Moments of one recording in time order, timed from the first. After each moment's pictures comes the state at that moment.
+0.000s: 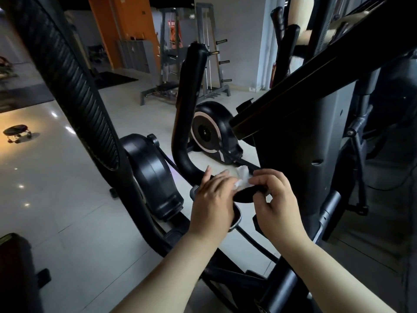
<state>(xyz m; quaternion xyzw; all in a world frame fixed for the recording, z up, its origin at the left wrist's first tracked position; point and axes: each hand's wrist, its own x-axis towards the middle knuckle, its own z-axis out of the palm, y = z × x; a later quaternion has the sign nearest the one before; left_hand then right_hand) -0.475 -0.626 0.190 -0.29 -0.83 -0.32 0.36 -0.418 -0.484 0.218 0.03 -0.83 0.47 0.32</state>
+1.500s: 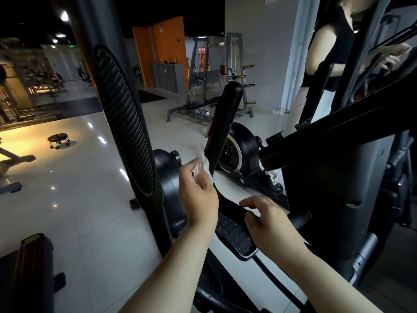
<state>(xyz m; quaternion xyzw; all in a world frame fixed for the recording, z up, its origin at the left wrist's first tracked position) -0.524 -0.662 0.252 0.02 -0.67 -0.58 0.46 -0.458 -0.518 0.246 0.07 -0.91 0.39 0.13</state>
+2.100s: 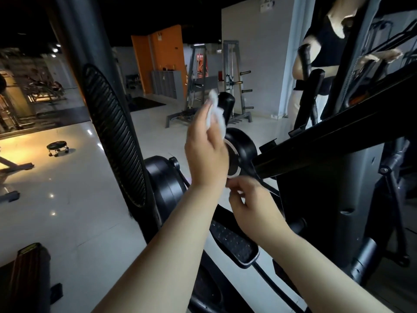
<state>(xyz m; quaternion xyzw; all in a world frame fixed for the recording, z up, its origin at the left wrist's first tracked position) -0.539 -0.637 0.354 -0.15 -0.67 -0.54 0.49 -0.479 -0.536 0.286 0.11 -0.86 0.46 0.18</state>
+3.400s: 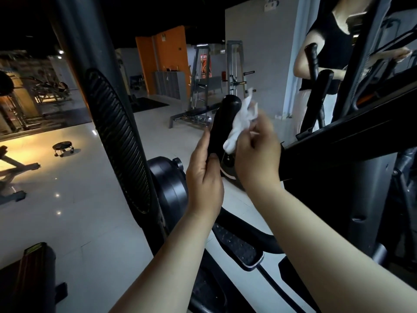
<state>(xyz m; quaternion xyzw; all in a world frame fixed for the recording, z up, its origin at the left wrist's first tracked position) -0.527 -0.655 0.315 -0.17 -0.61 -0.70 0.31 -0.534 -0.567 0.365 0.06 -0.71 0.60 0.35</state>
